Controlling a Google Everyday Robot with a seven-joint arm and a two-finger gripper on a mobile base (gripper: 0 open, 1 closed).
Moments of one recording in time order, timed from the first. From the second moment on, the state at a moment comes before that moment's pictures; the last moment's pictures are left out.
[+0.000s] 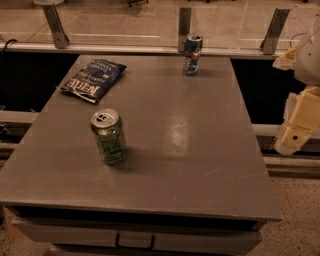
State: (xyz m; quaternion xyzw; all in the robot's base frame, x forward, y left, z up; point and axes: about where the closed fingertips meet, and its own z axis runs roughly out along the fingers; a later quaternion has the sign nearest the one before) arm 0.438 -0.217 0.976 -0.60 0.78 -0.03 0.16
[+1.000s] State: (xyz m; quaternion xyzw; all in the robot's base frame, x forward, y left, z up) arm 0.447 -0.129 0.982 -0.63 0.75 0.03 0.21
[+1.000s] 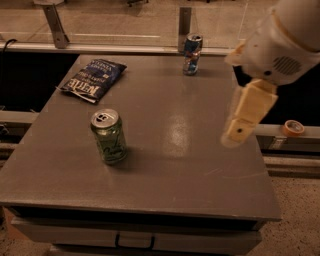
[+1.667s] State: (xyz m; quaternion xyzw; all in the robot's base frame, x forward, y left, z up) arm 0.443 0.000 0.957 -0.68 0.67 0.16 0.25
